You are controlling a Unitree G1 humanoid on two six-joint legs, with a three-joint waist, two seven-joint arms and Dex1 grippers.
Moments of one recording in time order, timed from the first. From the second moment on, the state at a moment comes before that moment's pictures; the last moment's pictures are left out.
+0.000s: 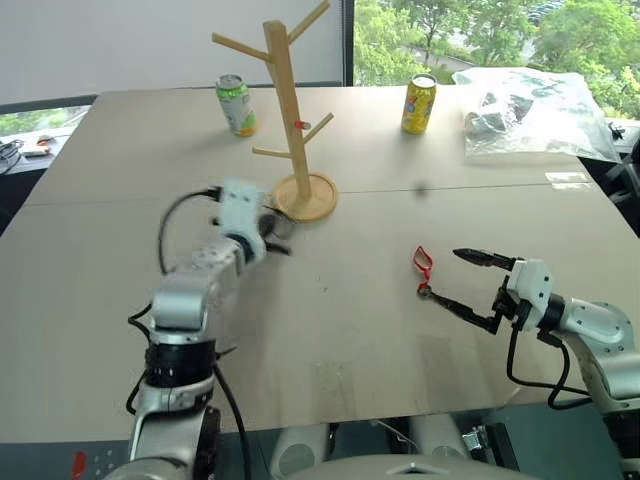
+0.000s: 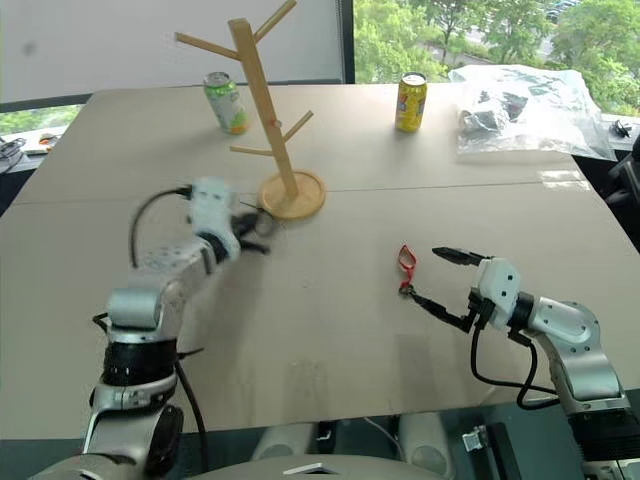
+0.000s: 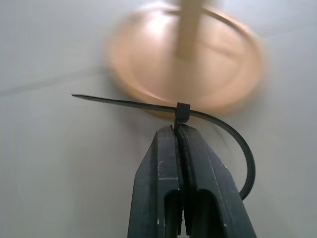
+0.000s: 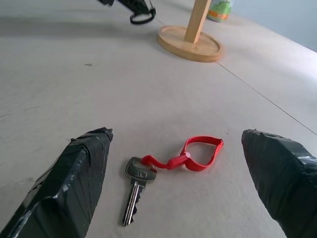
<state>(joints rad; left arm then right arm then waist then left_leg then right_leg) -0.48 0.38 0.24 -0.13 -0.20 0.89 -0.11 -0.02 -0.63 -0.02 -0.08 0.35 -0.16 0.98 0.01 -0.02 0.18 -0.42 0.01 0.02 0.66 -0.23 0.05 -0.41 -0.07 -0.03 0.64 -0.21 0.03</state>
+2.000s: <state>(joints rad) 0.25 0.52 0.09 -0.28 -0.40 -0.09 -1.08 -0.49 -0.32 -0.10 -0.60 0.54 1.61 0.12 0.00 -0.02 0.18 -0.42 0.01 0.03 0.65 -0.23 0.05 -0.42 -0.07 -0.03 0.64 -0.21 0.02</state>
